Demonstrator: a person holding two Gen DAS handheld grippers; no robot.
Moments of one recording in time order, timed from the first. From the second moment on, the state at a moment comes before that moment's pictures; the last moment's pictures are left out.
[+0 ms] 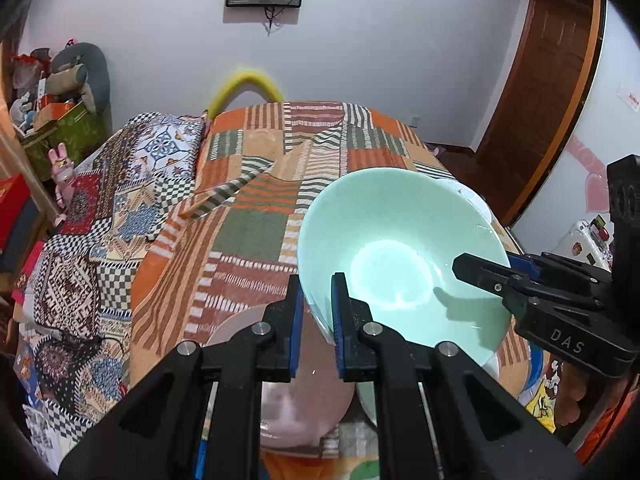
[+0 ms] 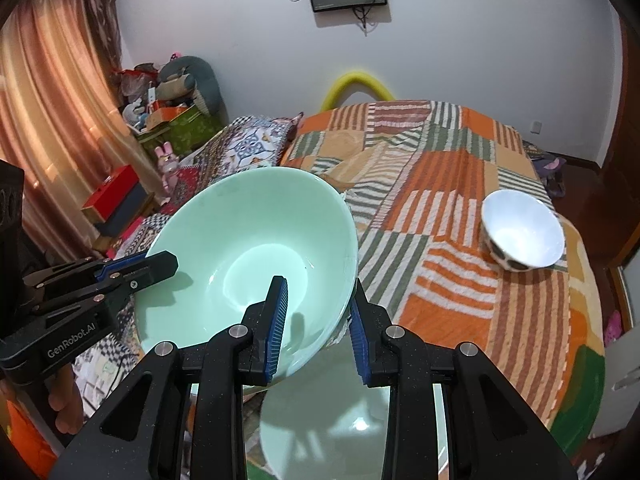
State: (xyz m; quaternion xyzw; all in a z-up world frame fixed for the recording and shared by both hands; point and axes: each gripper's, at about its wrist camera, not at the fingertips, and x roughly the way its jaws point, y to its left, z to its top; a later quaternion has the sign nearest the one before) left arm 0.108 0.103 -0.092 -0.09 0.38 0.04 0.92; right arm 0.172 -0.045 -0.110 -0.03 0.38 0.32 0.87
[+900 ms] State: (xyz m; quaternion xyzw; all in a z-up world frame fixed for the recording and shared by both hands) left arm 0.064 0.161 -0.172 -0.13 0.43 0.10 0.89; right arm 0.139 0.021 -0.175 -0.07 0.46 0.36 0.81
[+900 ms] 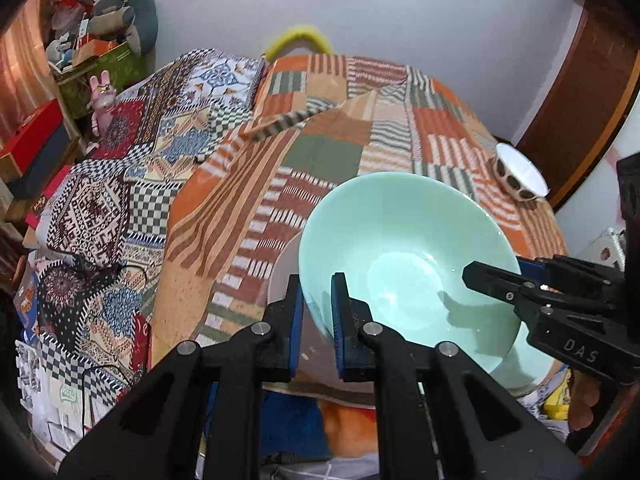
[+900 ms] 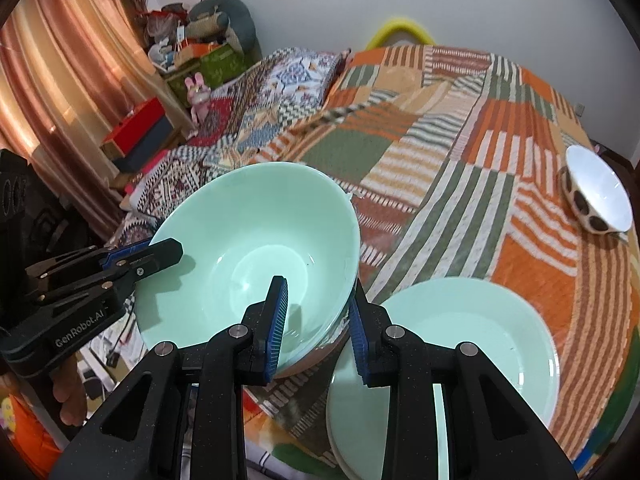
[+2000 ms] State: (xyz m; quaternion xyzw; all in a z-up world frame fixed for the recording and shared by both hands) left arm 0.077 0.186 -0.229 -0.16 0.46 0.13 0.86; right arm 0.147 0.049 -0.216 -0.11 0.49 0.36 0.78
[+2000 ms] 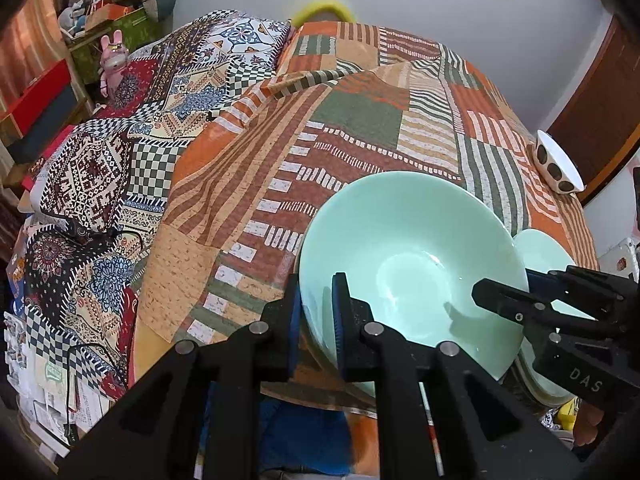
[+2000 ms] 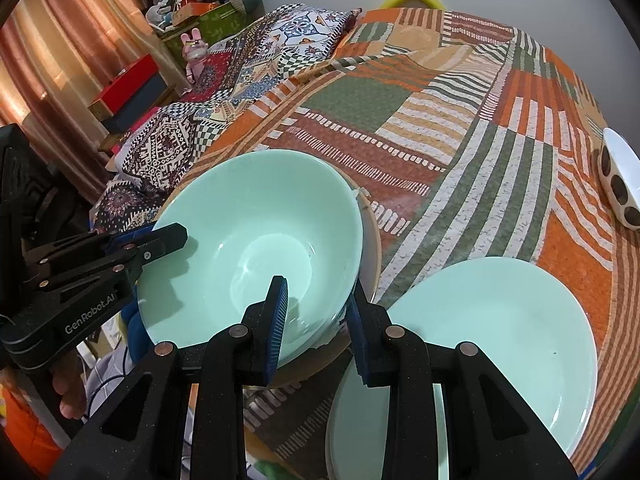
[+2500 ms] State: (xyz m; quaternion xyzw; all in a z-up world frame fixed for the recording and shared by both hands) left arm 0.079 0.186 -0.232 -0.15 0.46 0.13 0.86; right arm 0.146 0.048 -0.213 -0.12 0.48 0.36 0.79
